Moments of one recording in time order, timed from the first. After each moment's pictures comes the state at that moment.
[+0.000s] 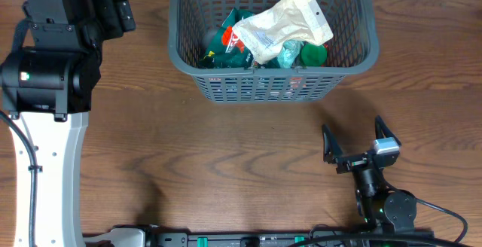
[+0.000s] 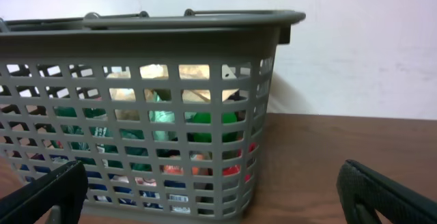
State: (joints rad) left arm -0.08 1.45 1.87 -0.98 -0.33 -0.15; right arm 0.12 0.03 0.04 0.06 -0.07 0.08
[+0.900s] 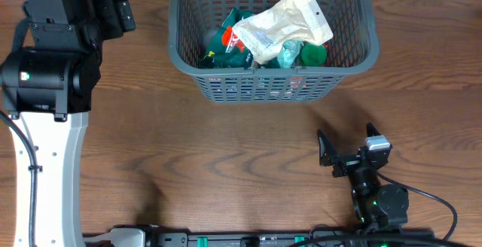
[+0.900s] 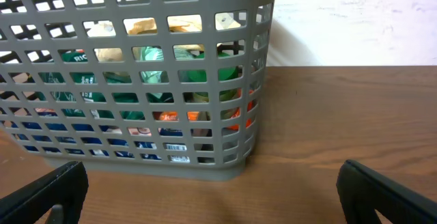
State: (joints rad) left arm -0.08 1.45 1.87 -0.98 -0.33 -0.15; right arm 0.12 0.02 0.01 -0.06 -0.06 0.10
